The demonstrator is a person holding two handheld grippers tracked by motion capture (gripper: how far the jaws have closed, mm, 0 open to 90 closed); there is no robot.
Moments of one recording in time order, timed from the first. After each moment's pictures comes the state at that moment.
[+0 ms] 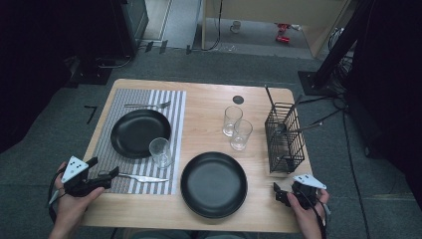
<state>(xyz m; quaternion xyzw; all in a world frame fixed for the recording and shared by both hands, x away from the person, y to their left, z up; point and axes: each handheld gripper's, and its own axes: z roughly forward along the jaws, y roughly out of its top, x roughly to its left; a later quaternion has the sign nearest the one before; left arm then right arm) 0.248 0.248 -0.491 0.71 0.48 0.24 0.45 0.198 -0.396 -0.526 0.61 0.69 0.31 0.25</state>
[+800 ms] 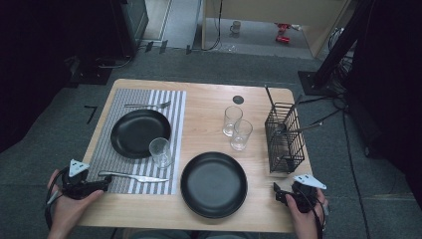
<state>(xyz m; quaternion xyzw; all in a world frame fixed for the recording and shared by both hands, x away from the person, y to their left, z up) 0.259 0.262 -0.519 0.74 0.55 0.23 0.31 0.198 -0.396 -0.526 0.61 0.69 0.31 0.25</state>
